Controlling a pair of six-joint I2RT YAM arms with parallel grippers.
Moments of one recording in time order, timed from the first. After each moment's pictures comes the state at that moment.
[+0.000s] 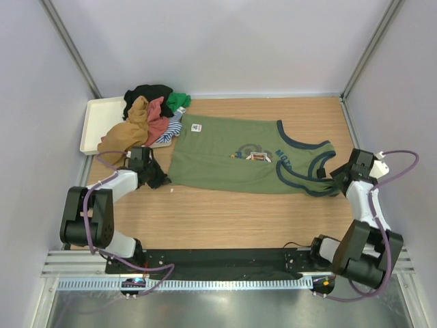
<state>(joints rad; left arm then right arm) -0.10 1.49 0.68 -0.18 0.18 -0.73 -0.39 1.12 0.66 -0.43 0.26 0.66</state>
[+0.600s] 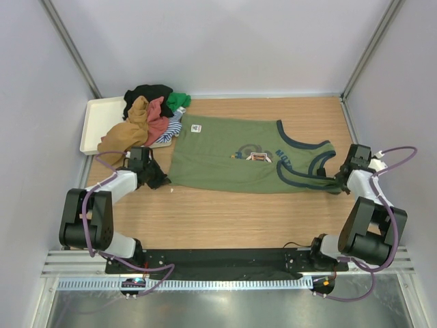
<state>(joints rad) -0.10 1.46 0.68 -0.20 0.18 -0.74 -0.39 1.33 0.71 -0.41 0.29 0.71</state>
